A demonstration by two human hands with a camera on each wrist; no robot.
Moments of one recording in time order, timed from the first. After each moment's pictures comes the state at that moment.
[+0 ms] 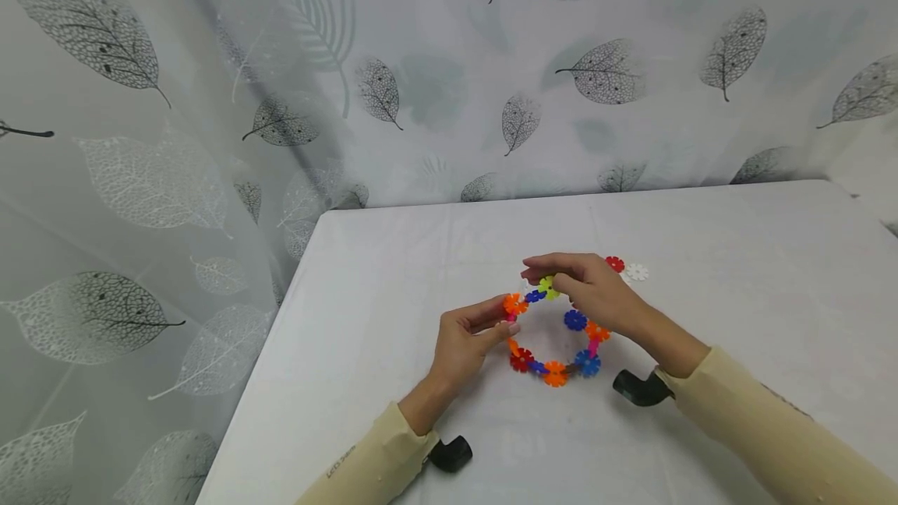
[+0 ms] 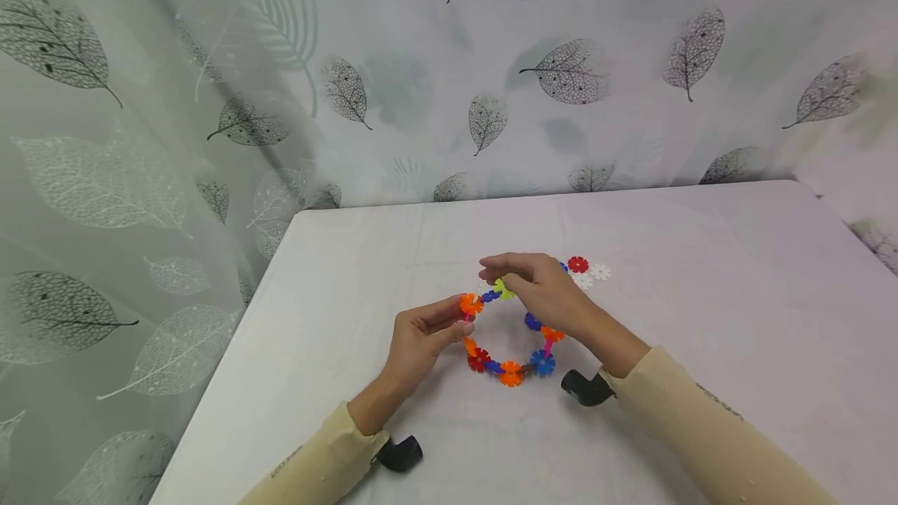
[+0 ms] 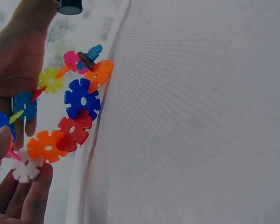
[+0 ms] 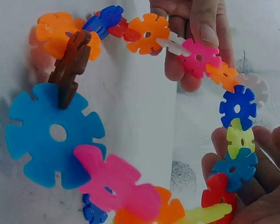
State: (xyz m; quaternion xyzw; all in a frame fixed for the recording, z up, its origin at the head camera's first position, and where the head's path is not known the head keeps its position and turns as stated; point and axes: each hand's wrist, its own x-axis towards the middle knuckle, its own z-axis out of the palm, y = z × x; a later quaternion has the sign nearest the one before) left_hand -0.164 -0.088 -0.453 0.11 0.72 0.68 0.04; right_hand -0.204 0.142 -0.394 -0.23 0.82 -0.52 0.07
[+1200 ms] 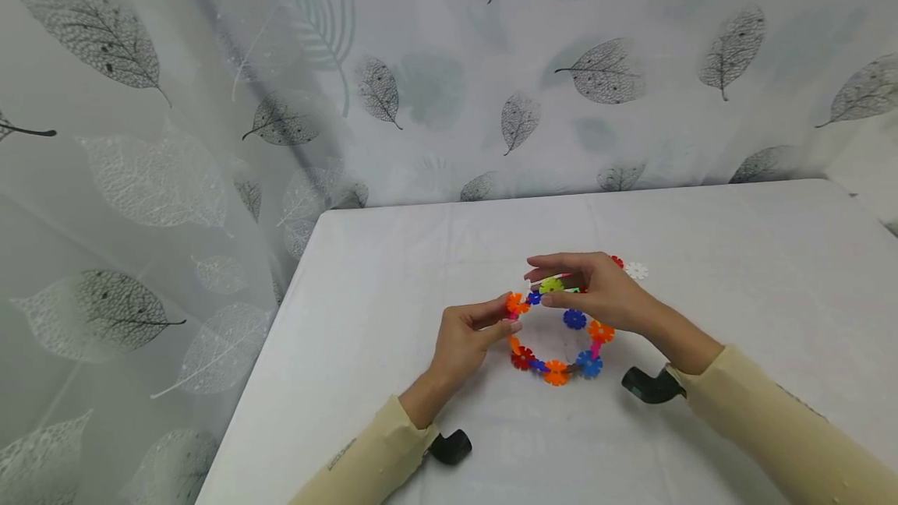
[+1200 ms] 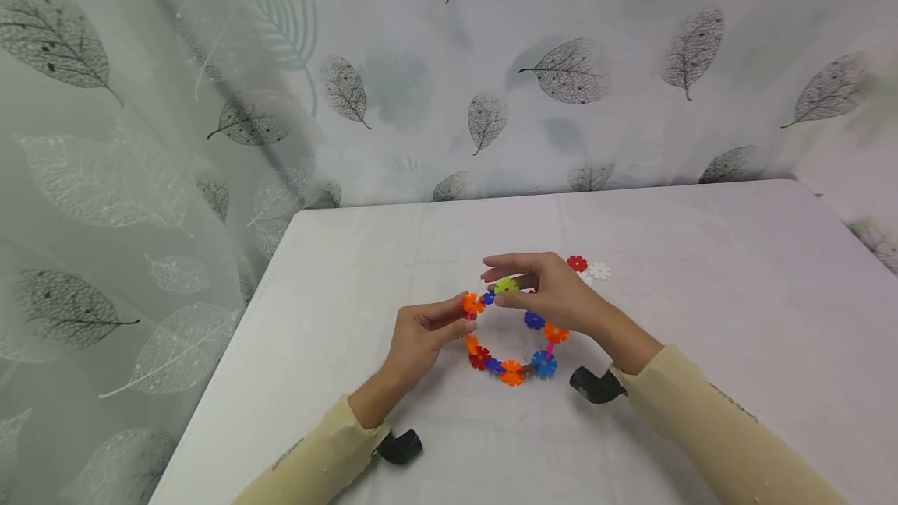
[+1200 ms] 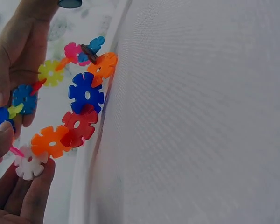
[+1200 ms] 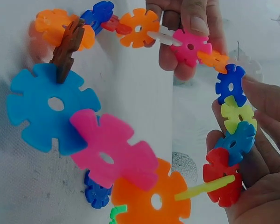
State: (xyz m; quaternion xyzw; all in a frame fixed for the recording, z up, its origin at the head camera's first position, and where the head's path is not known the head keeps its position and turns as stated) left_hand -0.165 -0.088 -0.448 0.14 0.72 0.68 0.05; right_hand -0.204 0.156 -0.394 -0.26 0.81 -0.52 0.09
